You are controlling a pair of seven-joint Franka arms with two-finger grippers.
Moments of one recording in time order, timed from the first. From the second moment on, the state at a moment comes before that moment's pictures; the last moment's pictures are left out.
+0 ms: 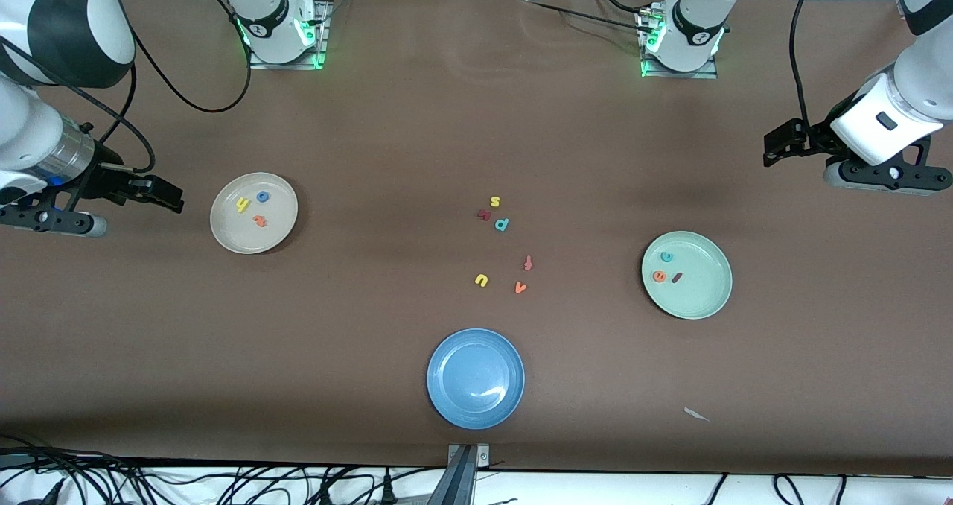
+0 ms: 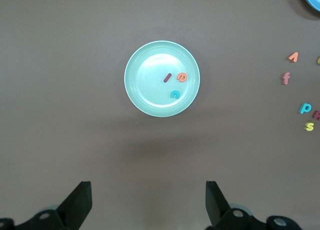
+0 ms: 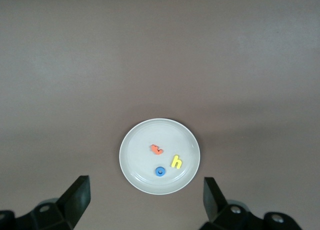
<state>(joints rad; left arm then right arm) -0.04 0.02 -0.03 -1.67 -0.01 1.59 0.01 0.04 0.12 0.00 -1.71 -0.03 1.82 0.17</state>
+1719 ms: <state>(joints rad) -0.04 0.02 -0.03 -1.67 -0.01 1.59 0.01 0.04 0.14 0.00 -1.91 -0.03 1.92 0.15</state>
